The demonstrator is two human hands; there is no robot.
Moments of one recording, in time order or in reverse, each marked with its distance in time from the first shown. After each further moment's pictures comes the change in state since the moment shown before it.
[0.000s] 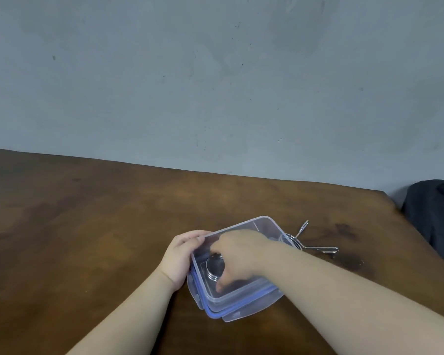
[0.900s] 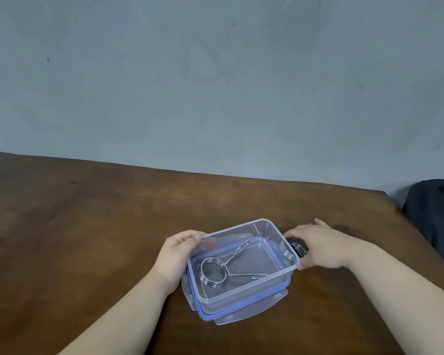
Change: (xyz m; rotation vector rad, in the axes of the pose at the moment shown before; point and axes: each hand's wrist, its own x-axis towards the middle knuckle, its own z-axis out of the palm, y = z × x) left_hand 0.007 0.001 0.004 0.032 0.080 -0.047; right_hand -0.076 0.163 0.023 0.187 0.063 0.302
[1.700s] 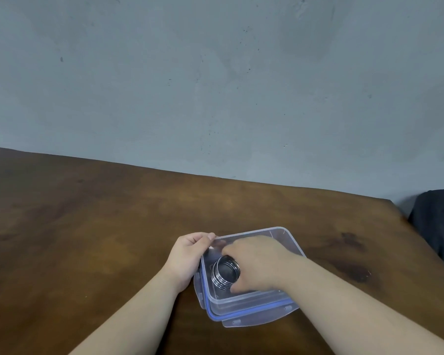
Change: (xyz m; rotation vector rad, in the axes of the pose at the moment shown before) left_hand 0.005 0.002 0.003 0.051 -0.026 -0.030; right_hand 0.012 -0.162 0.009 -0.244 0.061 -0.295
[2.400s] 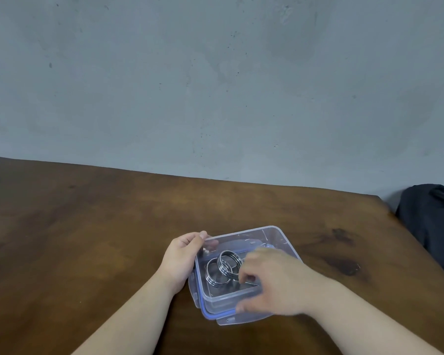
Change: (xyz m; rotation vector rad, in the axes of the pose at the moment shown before) left_hand -0.003 0.001 0.003 0.111 0.063 0.008; right_hand -0.060 0.014 0.013 0.174 0.095 0.005
